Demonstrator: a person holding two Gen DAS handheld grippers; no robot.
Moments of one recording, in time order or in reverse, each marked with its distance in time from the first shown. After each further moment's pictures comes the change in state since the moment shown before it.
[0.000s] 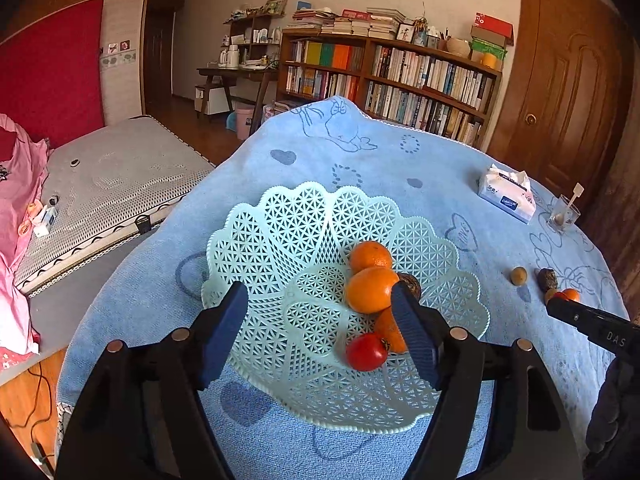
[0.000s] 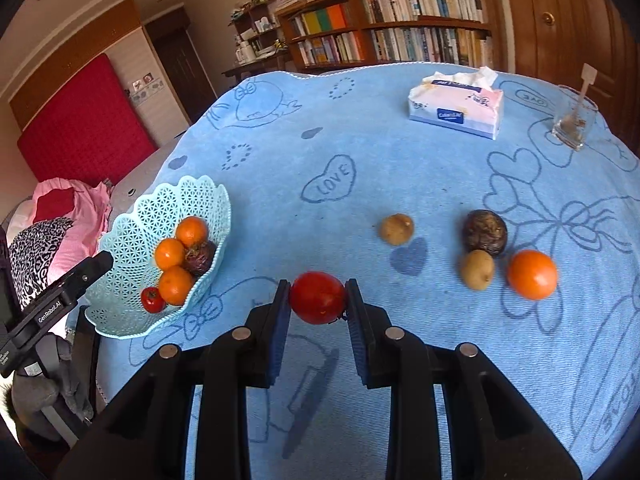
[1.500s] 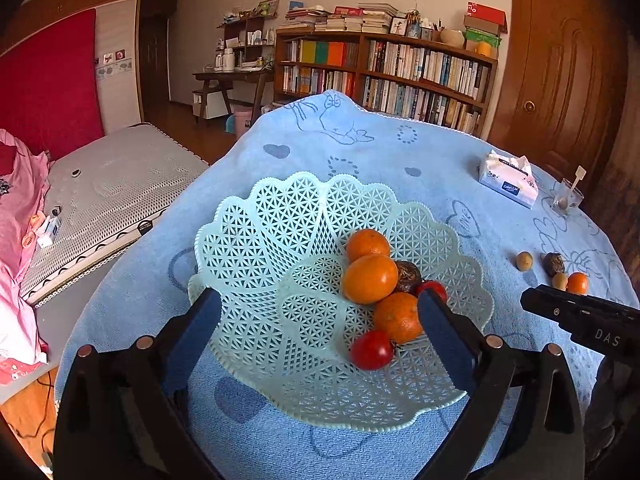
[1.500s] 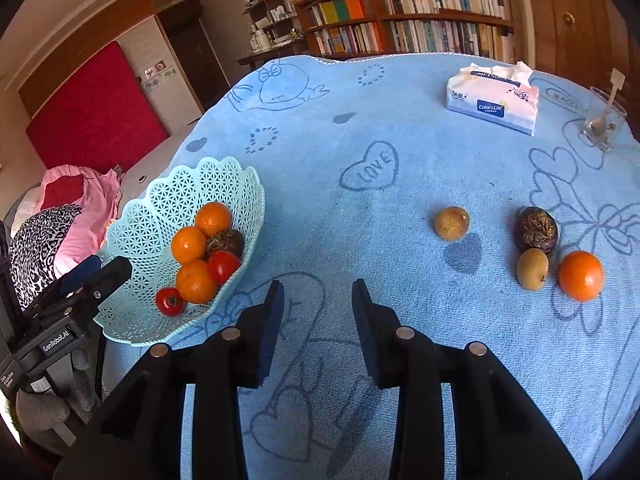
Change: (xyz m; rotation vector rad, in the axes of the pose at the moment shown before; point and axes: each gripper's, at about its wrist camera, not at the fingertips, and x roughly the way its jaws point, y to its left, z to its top) left arm 0.006 -0.008 -0.008 0.044 0.000 0.015; right arm 0.023 0.018 -0.002 -0.012 0.030 0.015
